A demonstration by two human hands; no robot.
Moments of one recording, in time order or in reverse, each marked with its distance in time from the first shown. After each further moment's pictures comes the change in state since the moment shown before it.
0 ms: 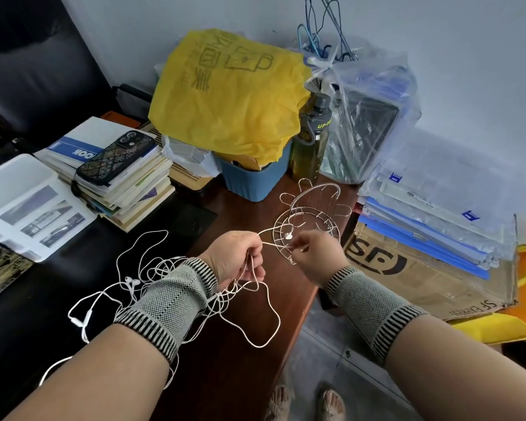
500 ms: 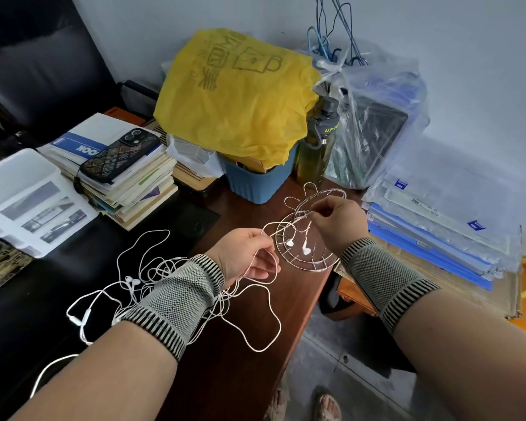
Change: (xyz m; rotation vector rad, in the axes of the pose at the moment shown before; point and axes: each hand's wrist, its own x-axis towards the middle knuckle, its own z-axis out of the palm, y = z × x) left_hand 0.004 0.010 0.003 0.001 -0.029 0.011; right_hand 0.039 -0.010 -0.037 0.026 0.284 -0.019
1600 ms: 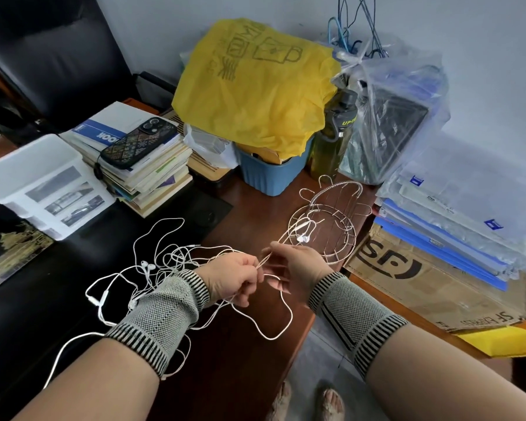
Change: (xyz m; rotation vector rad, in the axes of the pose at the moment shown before) left_hand -0.027 -0.047 -0.028 0.220 -0.074 -0.149; right_hand -0.074 -0.031 0.065 0.858 -0.621 0.699
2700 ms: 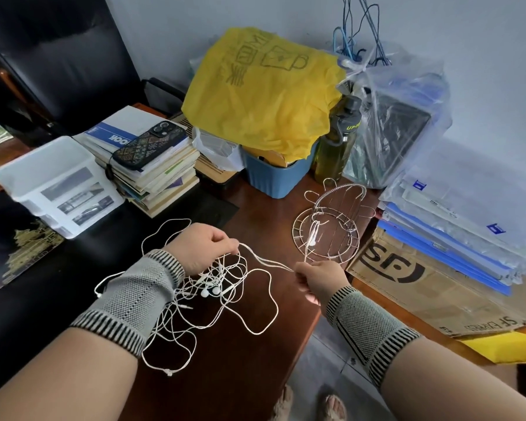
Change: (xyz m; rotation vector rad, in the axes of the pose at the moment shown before) left_hand -0.027 0.011 -0.054 0.378 0.352 0.187; right_hand 0.000 0.024 -0.029 -0.279 0.301 -0.084
